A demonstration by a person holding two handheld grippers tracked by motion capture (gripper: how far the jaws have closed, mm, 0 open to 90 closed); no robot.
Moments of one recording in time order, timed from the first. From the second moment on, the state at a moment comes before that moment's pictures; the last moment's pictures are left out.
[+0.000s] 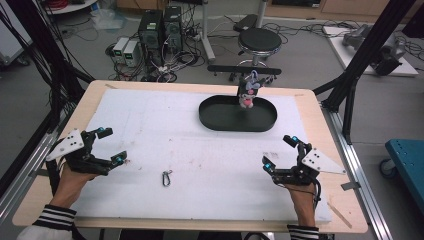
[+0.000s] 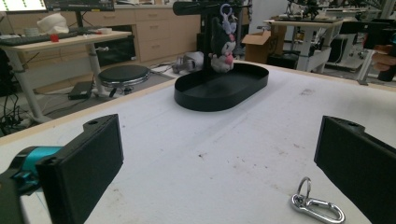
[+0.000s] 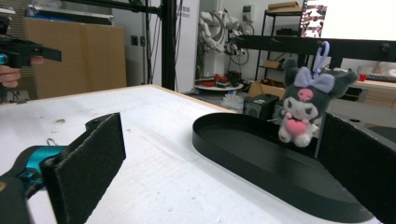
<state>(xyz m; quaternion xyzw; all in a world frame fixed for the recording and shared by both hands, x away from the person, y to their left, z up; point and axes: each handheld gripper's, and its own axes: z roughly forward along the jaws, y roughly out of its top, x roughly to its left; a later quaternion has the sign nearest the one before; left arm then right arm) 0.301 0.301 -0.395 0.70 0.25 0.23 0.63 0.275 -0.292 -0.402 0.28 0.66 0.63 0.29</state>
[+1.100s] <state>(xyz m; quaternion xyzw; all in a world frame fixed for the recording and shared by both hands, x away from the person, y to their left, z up) 0.307 0.277 -0.372 0.75 0.21 0.20 0.59 0.275 -0.291 -0.400 0.27 0.66 0.64 0.28</state>
